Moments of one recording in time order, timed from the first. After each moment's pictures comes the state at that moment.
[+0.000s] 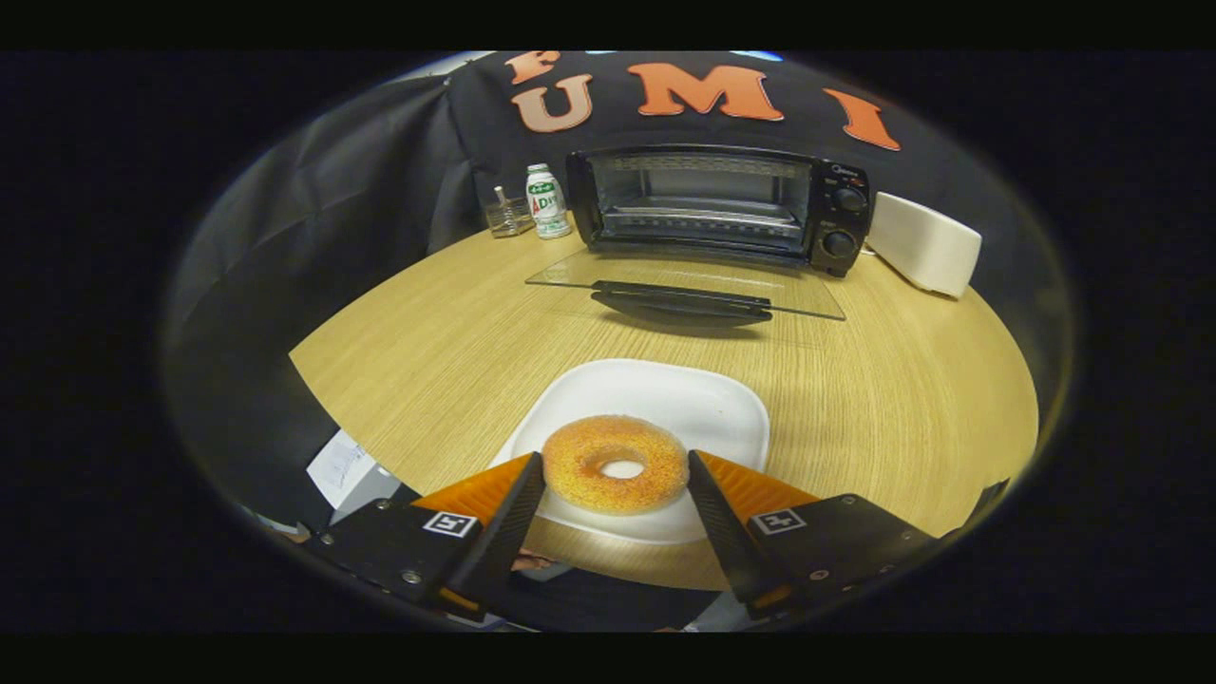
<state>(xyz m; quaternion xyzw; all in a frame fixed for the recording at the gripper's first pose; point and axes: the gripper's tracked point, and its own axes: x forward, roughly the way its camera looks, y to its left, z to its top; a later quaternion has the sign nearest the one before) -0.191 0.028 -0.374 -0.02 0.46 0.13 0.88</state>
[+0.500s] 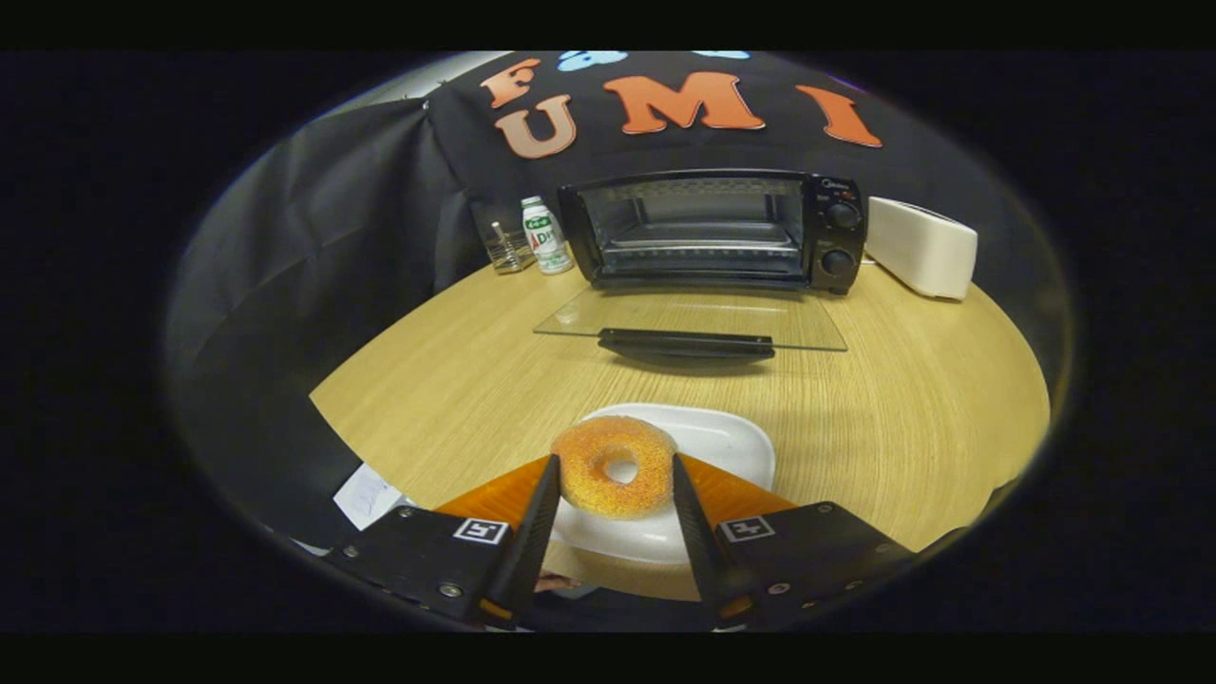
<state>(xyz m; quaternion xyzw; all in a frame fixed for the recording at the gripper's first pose) -0.154 0.041 -0.341 0.04 0.41 0.13 0.90</state>
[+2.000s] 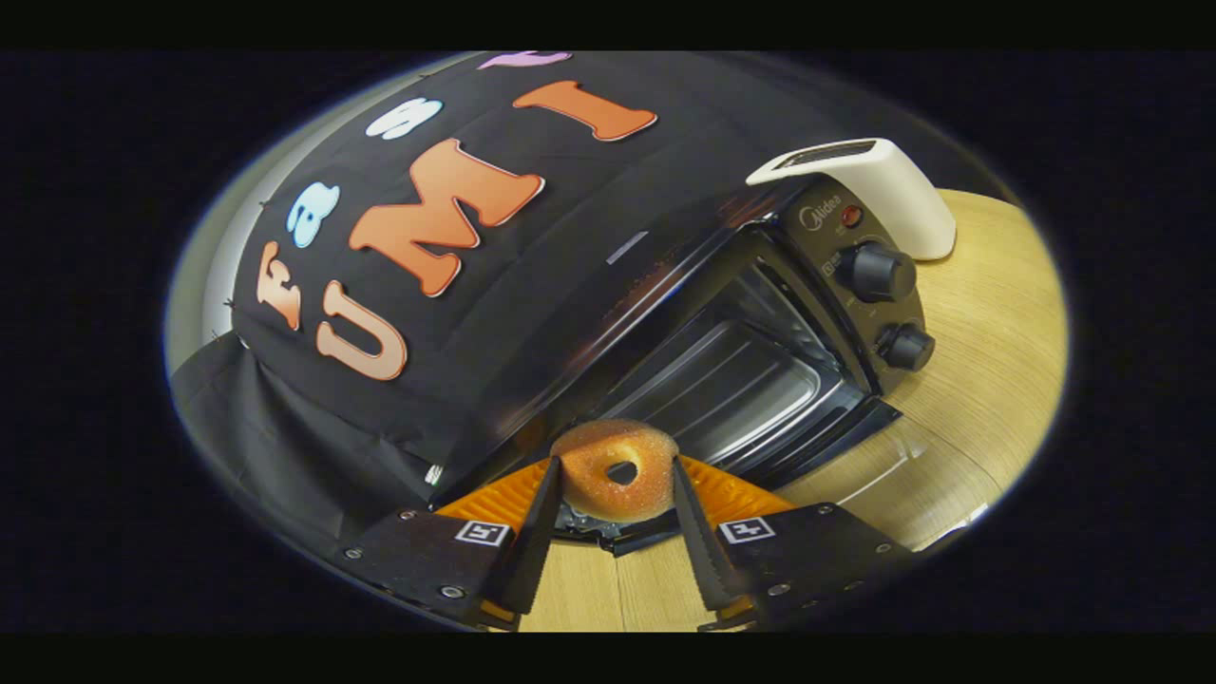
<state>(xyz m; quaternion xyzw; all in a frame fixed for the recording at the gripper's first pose) 0.153 0.022 -0.315 0.39 0.26 -0.08 0.88</state>
